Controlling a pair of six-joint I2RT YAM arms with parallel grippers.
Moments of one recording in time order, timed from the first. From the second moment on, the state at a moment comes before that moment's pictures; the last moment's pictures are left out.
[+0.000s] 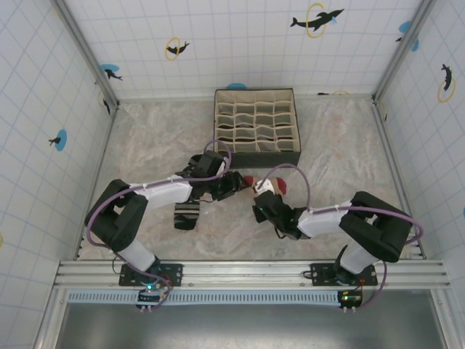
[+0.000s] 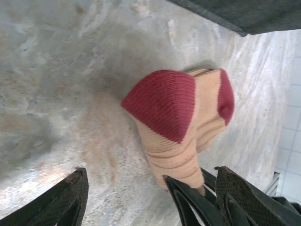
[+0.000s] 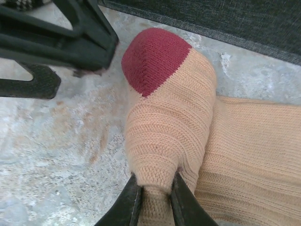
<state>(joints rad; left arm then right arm) -0.67 1.62 0.82 -0.05 0.41 -0.92 0.99 1.55 0.46 0.37 0.34 0.38</state>
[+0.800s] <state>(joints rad) -0.72 1.66 0.78 0.08 0.43 -0.92 0.61 1.56 0.24 0.78 -0.34 0.83</state>
